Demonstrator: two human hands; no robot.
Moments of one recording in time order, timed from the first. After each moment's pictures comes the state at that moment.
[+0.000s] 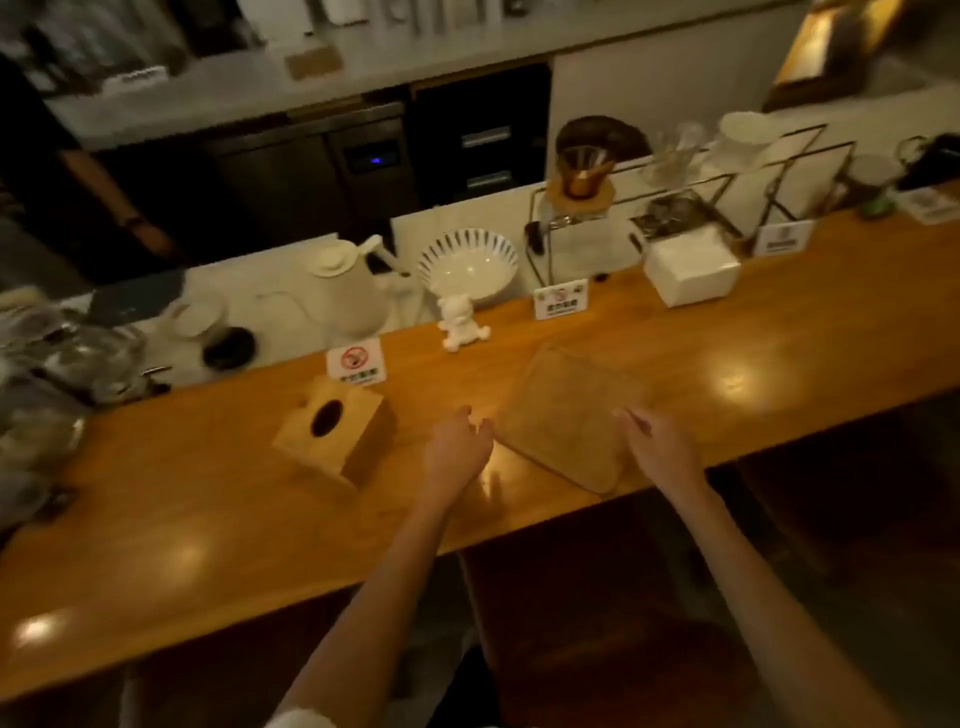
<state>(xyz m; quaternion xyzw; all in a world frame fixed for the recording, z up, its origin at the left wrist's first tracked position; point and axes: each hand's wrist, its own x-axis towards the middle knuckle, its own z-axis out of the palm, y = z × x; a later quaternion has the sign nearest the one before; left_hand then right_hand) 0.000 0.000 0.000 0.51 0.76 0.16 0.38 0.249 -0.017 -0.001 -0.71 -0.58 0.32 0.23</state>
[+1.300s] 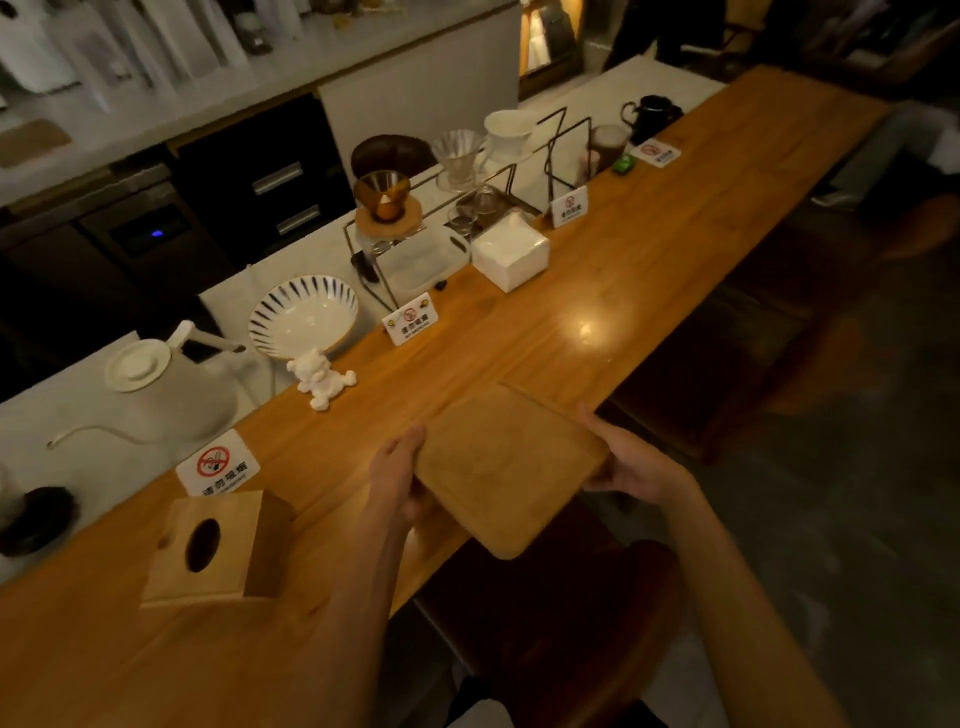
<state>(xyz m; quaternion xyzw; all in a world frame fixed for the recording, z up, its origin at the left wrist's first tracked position) 0.033 0.014 0.000 0.19 0.61 0.30 0.71 0.304 -0.092 0.013 -0.65 -0.16 0.65 0.36</state>
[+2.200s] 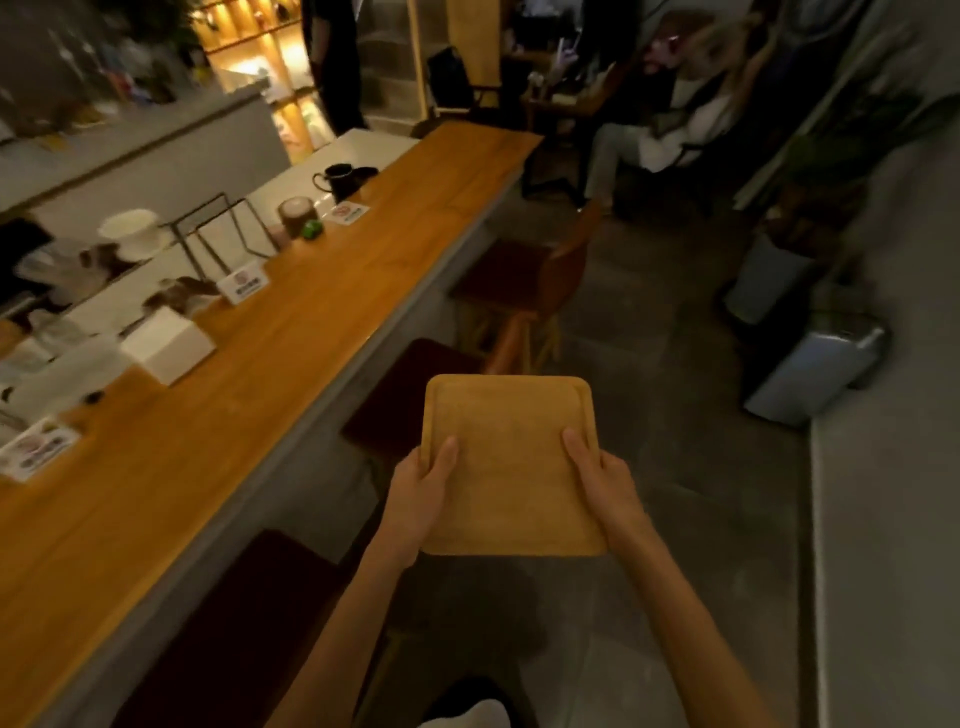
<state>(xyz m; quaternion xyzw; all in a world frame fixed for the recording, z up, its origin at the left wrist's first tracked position) 0.482 -0.276 0.057 0.63 0.43 0.13 0.63 0.637 -0.426 0.048 -0.72 -0.09 0.38 0.57</state>
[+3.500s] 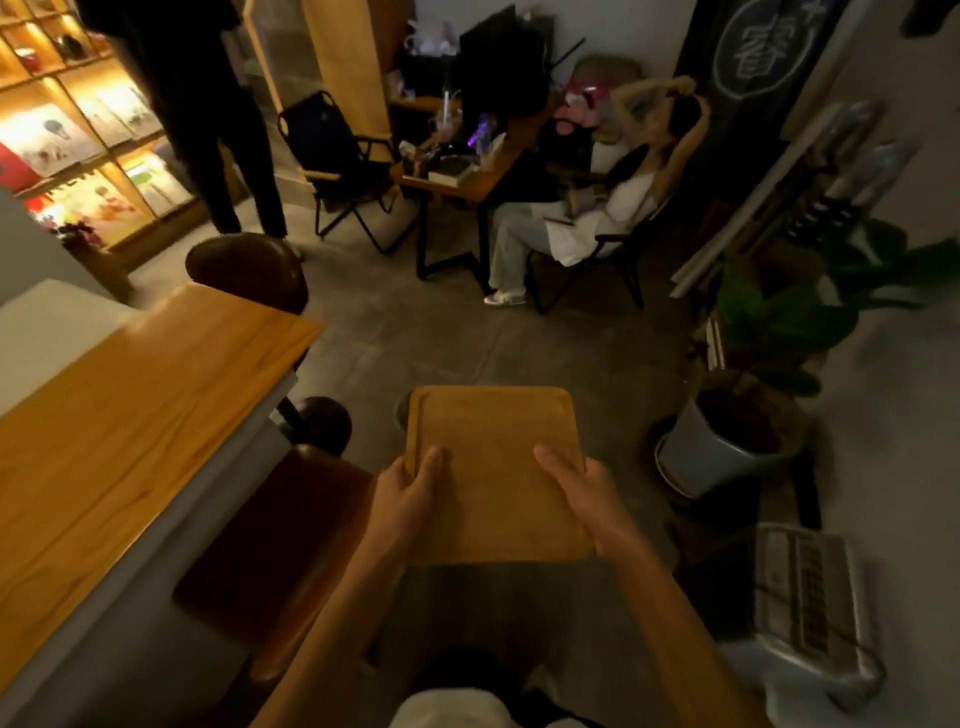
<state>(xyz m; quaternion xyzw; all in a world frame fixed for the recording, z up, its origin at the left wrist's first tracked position) 1.478 -0.020 0.056 0.59 0.47 0.11 0.64 1.625 -0.174 0.042 -0.73 -0.02 0.39 0.57</state>
